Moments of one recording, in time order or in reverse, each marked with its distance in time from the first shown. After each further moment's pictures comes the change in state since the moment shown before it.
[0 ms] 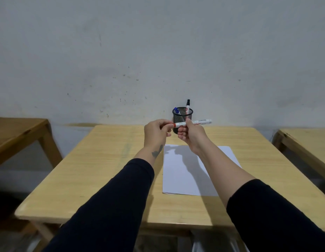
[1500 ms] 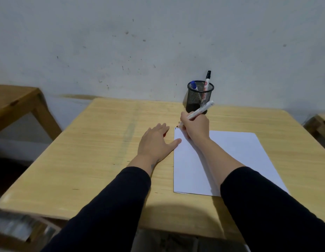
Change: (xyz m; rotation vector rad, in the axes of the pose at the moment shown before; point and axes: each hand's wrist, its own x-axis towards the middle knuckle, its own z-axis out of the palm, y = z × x) left_hand -0.006 -0.098 -0.024 0.867 -0.312 -0.032; right_hand 0.072 0.077 0.011 -0.582 0.124 -0.286
